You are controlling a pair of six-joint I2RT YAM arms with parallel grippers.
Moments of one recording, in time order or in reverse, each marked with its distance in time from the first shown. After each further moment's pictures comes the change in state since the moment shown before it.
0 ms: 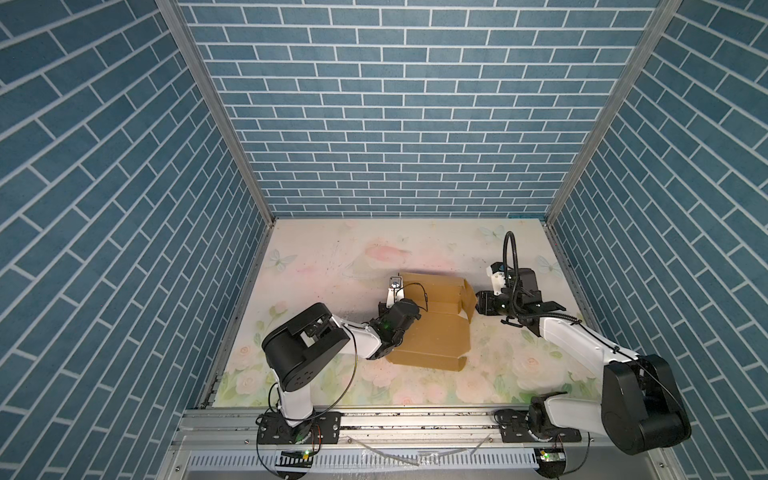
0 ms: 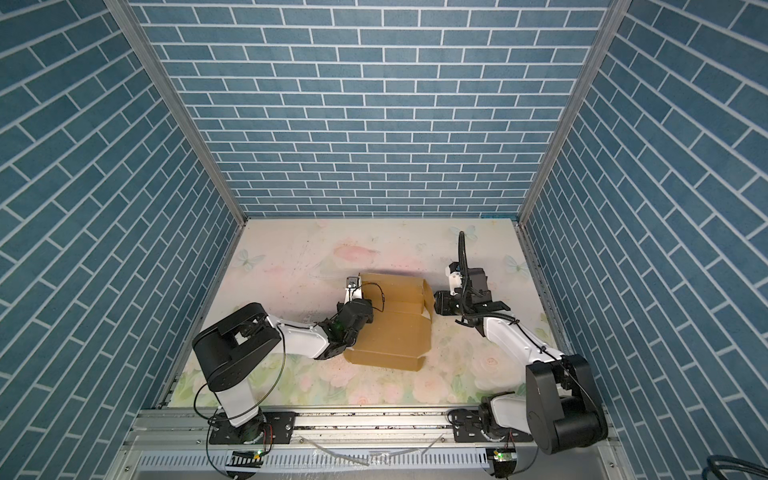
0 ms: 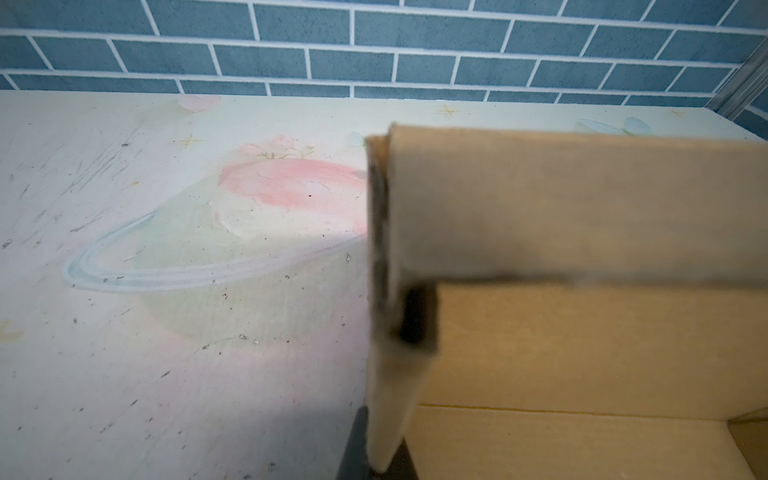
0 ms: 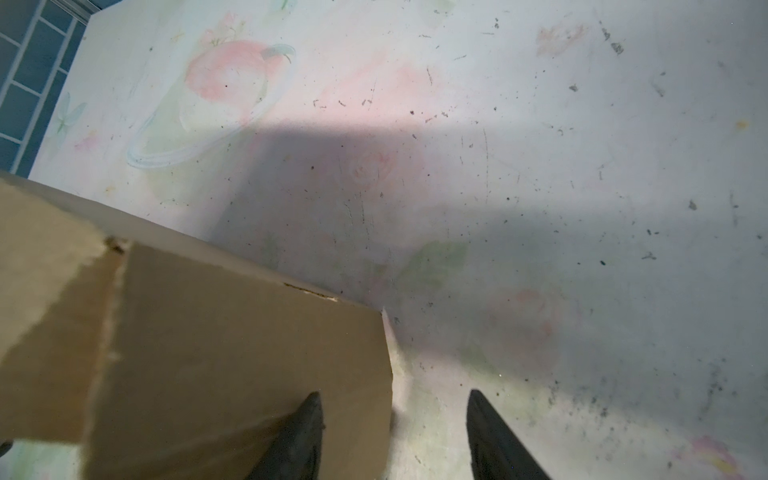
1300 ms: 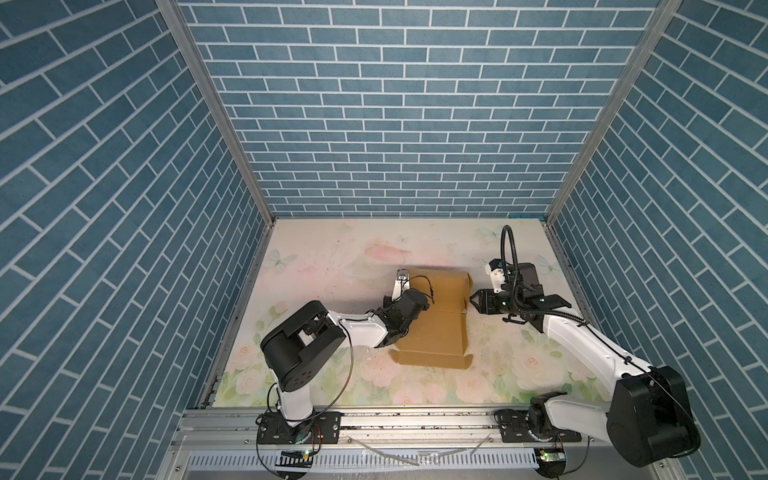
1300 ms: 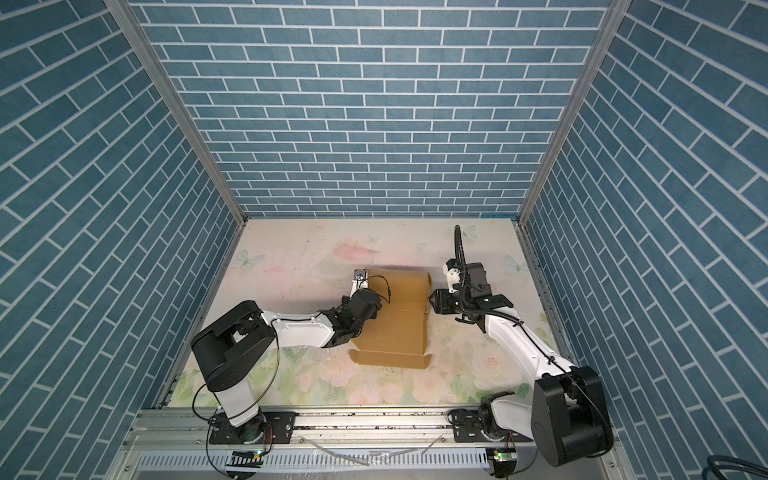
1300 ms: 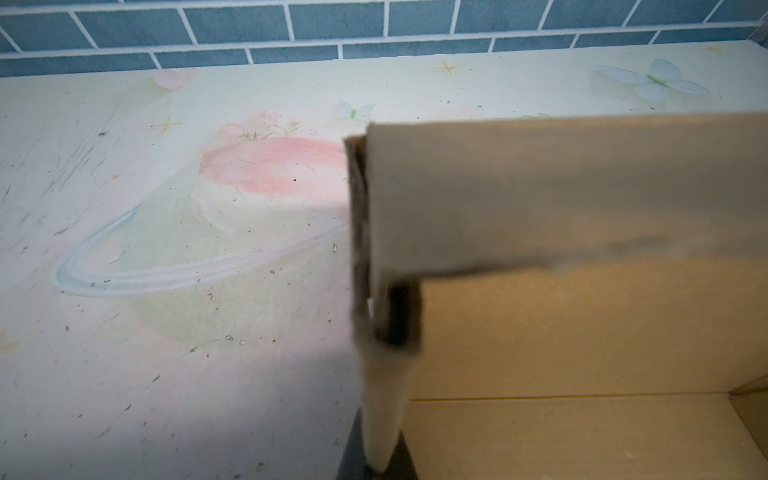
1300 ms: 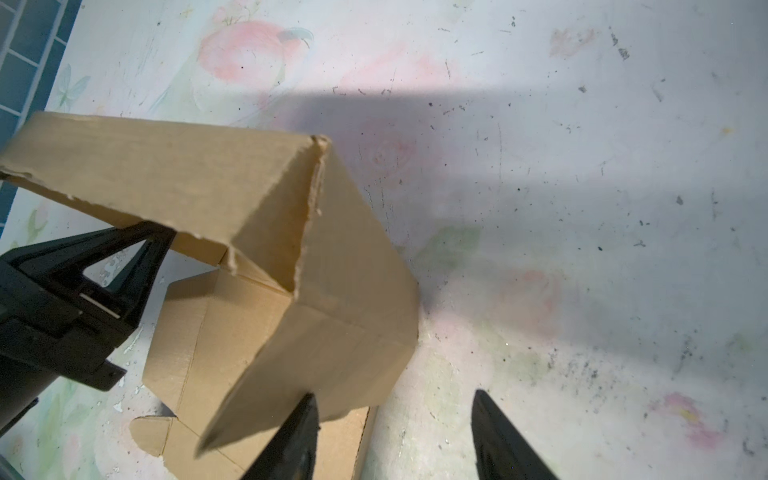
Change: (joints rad) left arm 0.007 -0.008 0.159 -0.304 0.052 -0.021; right arm 0.035 -0.035 0.109 -0.197 0.023 -0.027
